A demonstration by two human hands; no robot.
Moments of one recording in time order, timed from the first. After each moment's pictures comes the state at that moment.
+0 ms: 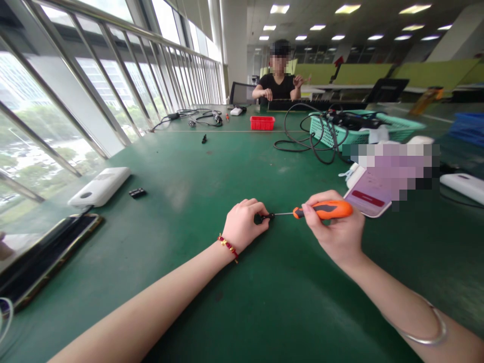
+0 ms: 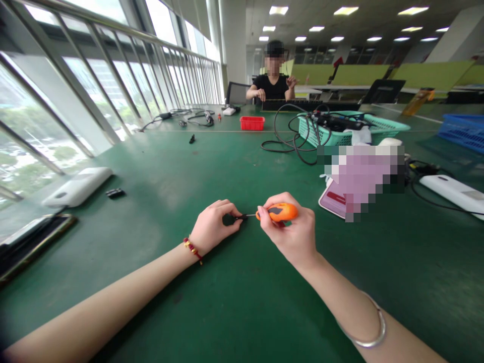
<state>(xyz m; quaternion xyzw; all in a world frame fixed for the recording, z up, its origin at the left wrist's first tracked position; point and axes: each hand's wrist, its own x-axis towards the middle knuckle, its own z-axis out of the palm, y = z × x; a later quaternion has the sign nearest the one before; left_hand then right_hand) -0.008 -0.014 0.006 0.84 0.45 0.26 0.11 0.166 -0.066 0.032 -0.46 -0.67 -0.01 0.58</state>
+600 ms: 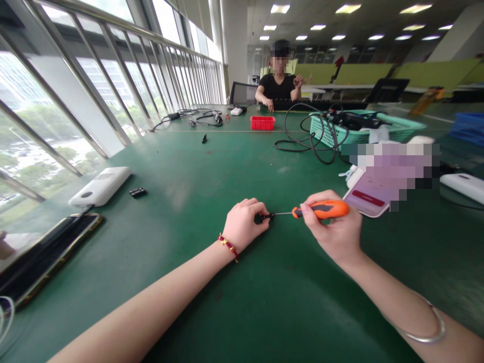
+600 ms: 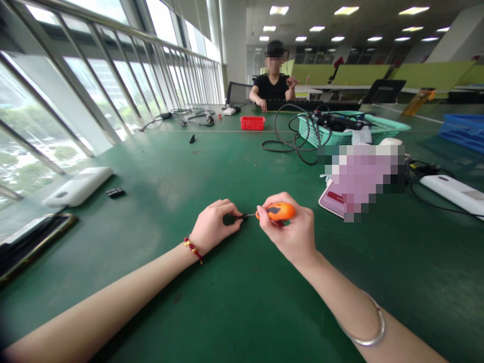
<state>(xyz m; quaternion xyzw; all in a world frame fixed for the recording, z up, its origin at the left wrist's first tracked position) -0.008 -0.014 0.006 0.85 0.45 0.26 0.11 0.166 -0.066 0.031 -0.47 -0.68 -0.01 0.56</state>
